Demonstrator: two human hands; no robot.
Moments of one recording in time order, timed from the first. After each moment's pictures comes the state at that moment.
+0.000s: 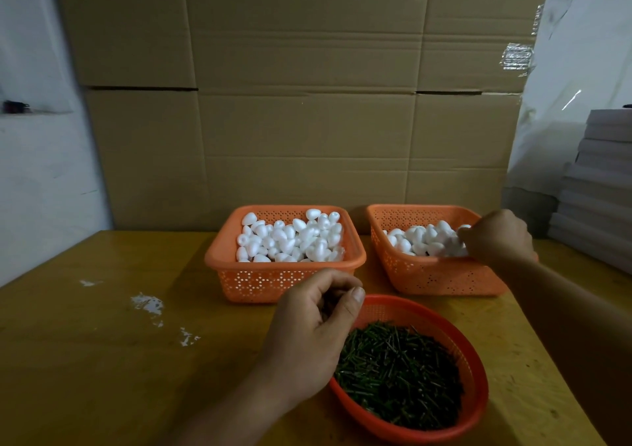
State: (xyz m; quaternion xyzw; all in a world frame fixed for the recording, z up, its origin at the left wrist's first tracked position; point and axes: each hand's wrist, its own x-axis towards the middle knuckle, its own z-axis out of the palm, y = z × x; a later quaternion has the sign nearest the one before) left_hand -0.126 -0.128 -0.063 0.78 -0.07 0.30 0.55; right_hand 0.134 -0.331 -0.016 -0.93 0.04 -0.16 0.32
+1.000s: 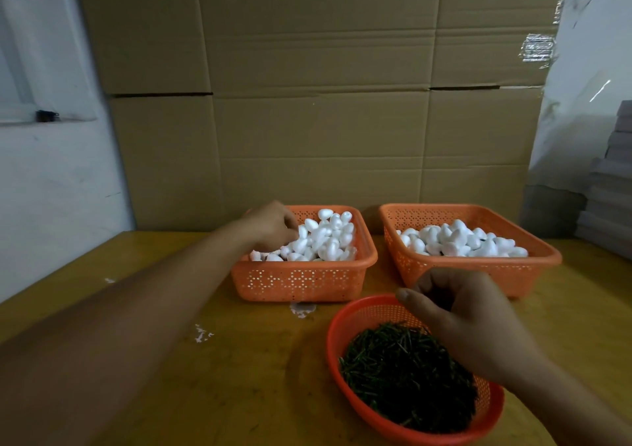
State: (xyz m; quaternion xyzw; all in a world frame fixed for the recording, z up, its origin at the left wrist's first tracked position) left_hand -0.026 0.003 0.008 0.96 0.16 0.10 0.23; right_hand -0.030 -0.310 -0.042 -0.82 -0.35 -0.08 0.45
